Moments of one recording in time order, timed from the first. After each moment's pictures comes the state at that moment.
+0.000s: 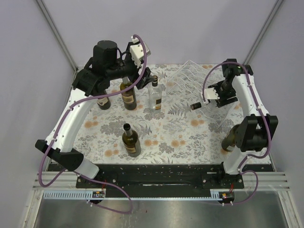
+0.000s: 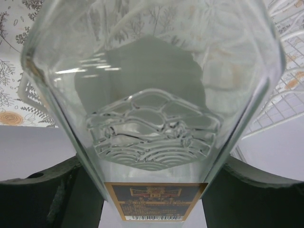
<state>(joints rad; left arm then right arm) -0.51 1.51 1.94 -0.75 0.45 0.36 0.01 1.73 1.71 -1.30 0.01 -1.92</state>
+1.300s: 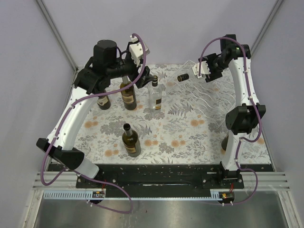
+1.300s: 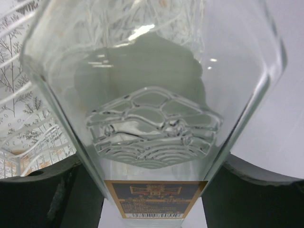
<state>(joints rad) -0.48 1.53 1.93 -0.71 0.51 0.35 0.05 2.09 2.38 -1.36 -0.40 -1.92</state>
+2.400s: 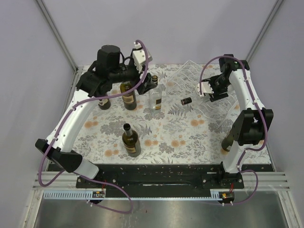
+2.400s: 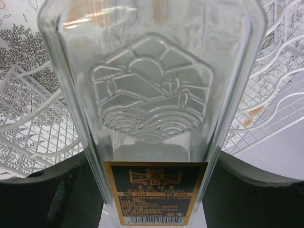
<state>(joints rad) -0.50 1.49 1.84 -0.69 0.55 0.33 0.03 1.85 1.84 -1.31 -0.25 -1.93</state>
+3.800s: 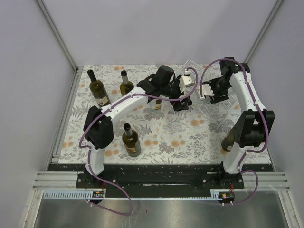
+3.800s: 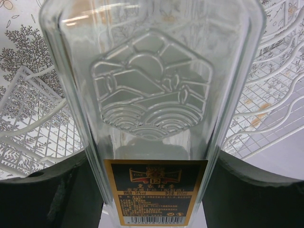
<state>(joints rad) -0.75 1.99 1.83 -0.45 0.58 0.32 0.02 1.82 1.76 -1.27 -0.24 -1.93</state>
